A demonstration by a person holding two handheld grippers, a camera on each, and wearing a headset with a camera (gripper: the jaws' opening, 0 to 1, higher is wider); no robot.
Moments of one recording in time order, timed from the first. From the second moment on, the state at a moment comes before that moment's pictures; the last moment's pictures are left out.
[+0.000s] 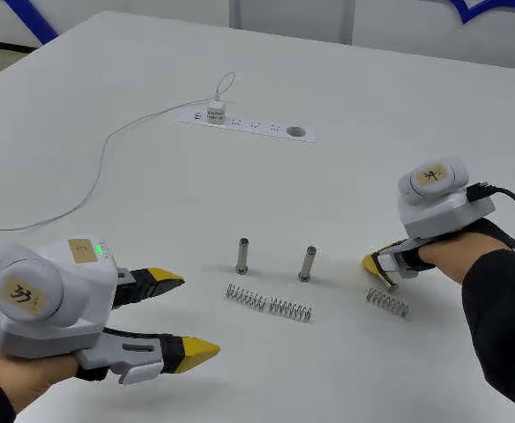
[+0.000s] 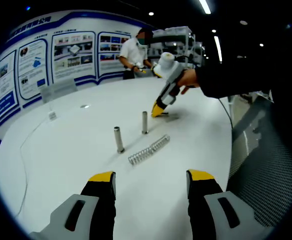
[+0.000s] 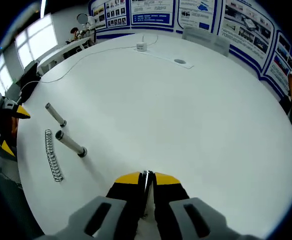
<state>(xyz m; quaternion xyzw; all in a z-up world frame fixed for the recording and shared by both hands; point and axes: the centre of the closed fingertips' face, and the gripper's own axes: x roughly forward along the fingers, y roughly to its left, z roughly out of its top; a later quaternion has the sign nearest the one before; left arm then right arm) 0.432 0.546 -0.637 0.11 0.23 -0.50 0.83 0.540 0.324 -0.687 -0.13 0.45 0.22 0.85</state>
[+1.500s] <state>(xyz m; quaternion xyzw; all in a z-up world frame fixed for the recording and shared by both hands) 0.430 0.544 -0.633 0.12 0.22 -0.51 0.82 0.509 0.317 -0.638 -0.09 0.35 0.20 0.91</state>
